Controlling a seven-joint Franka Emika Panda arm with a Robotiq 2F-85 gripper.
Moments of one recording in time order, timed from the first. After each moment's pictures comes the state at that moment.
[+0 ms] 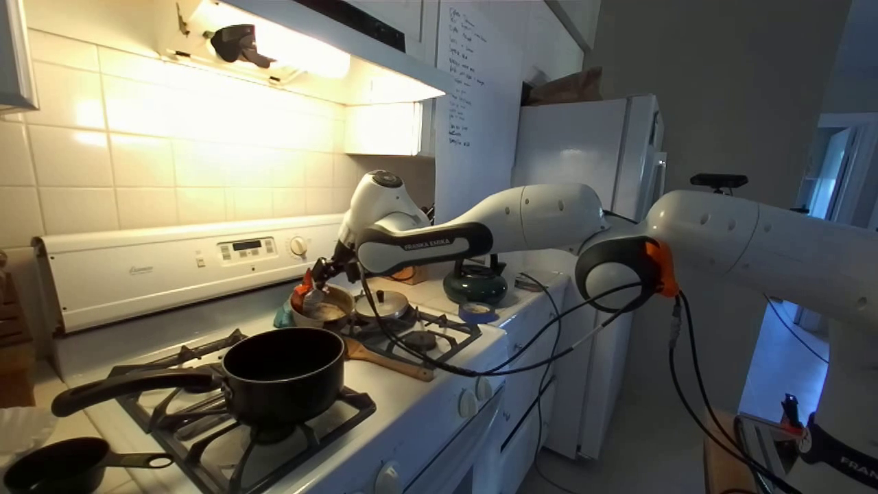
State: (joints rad) arm 0.15 1.34 -0.18 -0.44 -0.13 2.39 0.44
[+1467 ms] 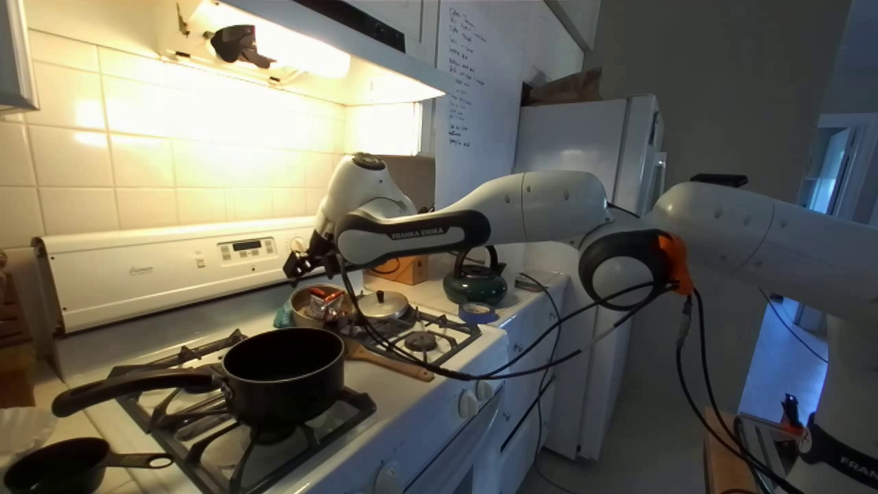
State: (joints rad) arm 0.24 1.30 -0.18 -0.44 -0.13 2.34 0.44
